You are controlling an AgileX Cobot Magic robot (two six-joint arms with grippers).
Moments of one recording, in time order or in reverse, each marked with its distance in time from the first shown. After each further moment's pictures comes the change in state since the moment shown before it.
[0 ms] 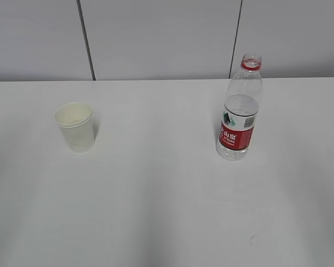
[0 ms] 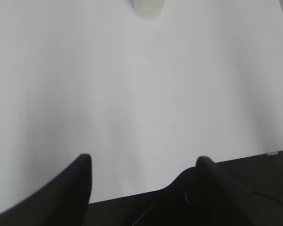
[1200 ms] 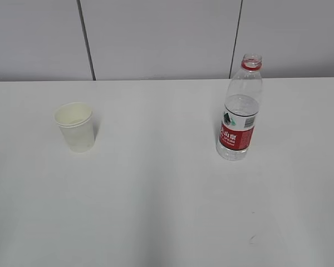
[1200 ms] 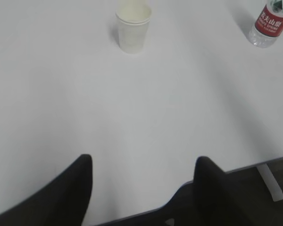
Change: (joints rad) left arm -0.002 -0.548 0.261 -0.039 -0.038 0.066; right arm 0.000 -0.628 0.284 -0.034 -0.110 -0.052
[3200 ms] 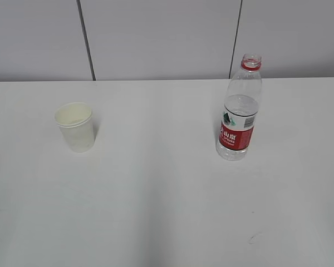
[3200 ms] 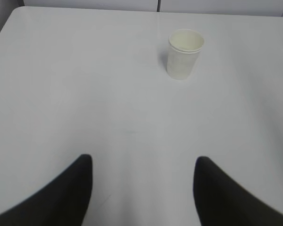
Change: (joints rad) left arm 0.204 0.000 0.049 0.016 -0.112 0.007; right arm -0.069 -0.002 0.013 -0.165 0.005 0.160
